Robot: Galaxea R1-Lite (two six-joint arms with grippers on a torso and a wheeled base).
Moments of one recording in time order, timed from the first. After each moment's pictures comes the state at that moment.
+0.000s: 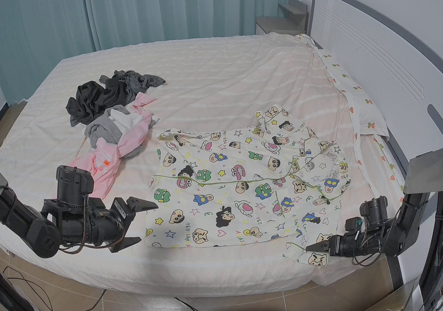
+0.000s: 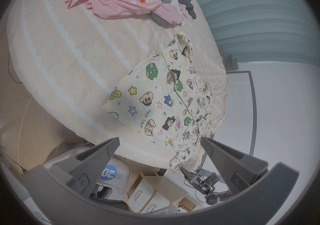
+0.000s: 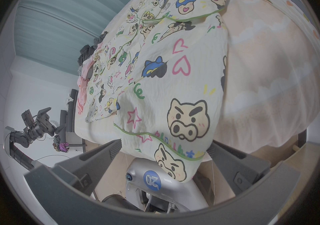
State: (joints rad) left arm -0.25 1.73 -0.42 -0.62 -0.34 -1.13; right arm 0.15 2.21 -0.33 -0.93 0.43 0.37
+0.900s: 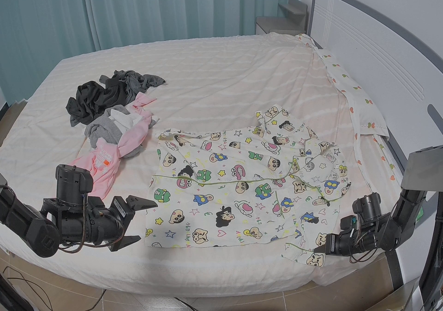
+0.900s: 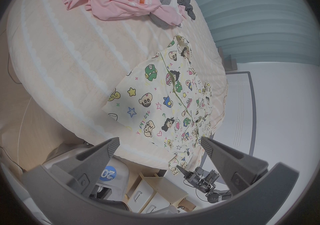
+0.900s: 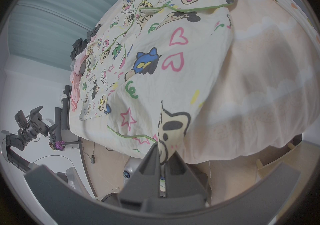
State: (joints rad) left arm -0.24 1.73 -0.43 -0.62 -0.34 -1.13; right arm 0.17 2.19 -0.40 -0.80 0.39 0.38
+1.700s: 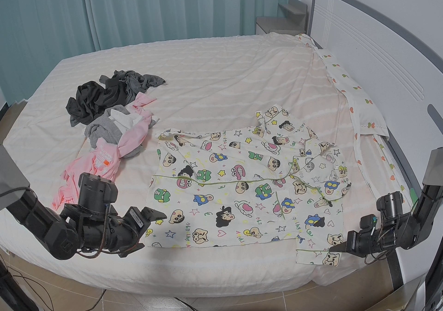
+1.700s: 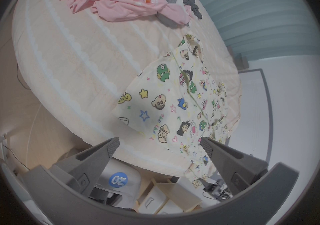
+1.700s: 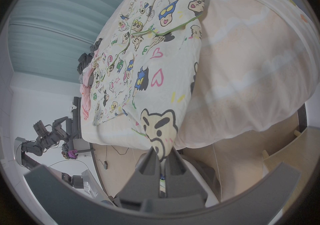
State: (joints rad) left arm -0.35 1.86 -0.47 -0.58 -0.13 -1.09; right arm 0.02 2.10 -0.29 -0.80 0.55 0.35
